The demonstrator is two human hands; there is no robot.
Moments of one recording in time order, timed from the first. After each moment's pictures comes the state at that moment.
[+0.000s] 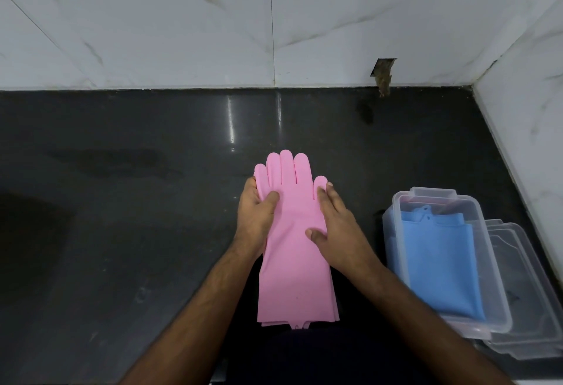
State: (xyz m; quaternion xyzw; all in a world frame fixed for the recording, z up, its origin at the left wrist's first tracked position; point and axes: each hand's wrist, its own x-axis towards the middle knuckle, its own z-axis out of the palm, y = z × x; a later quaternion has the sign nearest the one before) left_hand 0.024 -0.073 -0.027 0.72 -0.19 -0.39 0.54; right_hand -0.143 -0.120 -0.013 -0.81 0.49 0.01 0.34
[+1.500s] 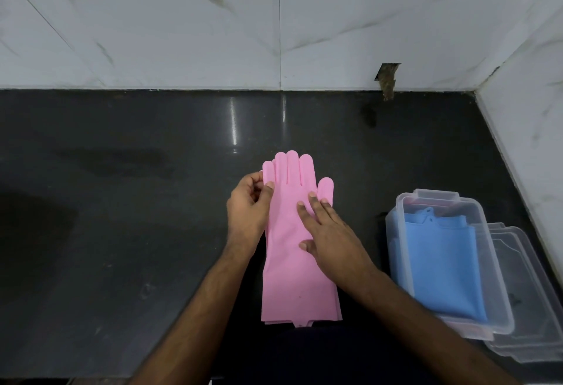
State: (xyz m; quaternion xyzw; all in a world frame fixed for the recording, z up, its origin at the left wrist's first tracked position) left_hand 0.041 -0.064 -0.025 0.75 -0.23 -0.30 0.54; right_hand -0.134 -0.111 -0.020 -0.89 0.38 0.11 0.21
